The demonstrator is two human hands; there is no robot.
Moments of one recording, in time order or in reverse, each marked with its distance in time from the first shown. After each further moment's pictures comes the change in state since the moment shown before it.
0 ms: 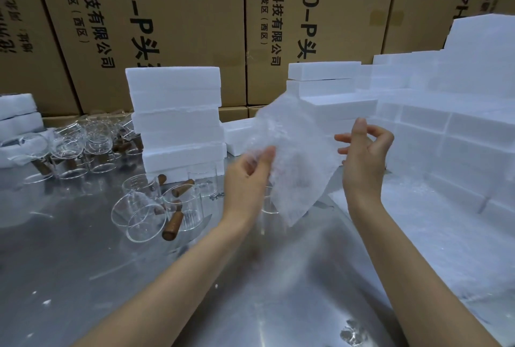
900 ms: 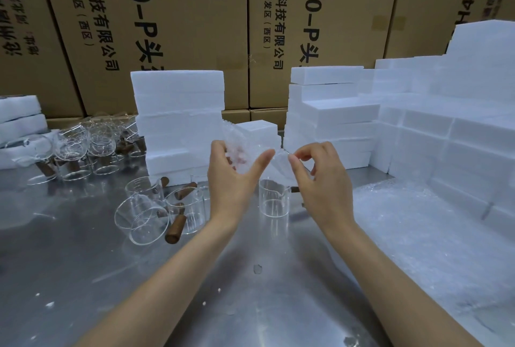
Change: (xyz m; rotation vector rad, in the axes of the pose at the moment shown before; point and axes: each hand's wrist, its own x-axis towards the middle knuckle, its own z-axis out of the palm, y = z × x) left_hand 0.015 -0.005 -0.019 0.222 0.133 0.080; right_hand -0.034 0.014 0.017 -0.534 -0.308 -0.447
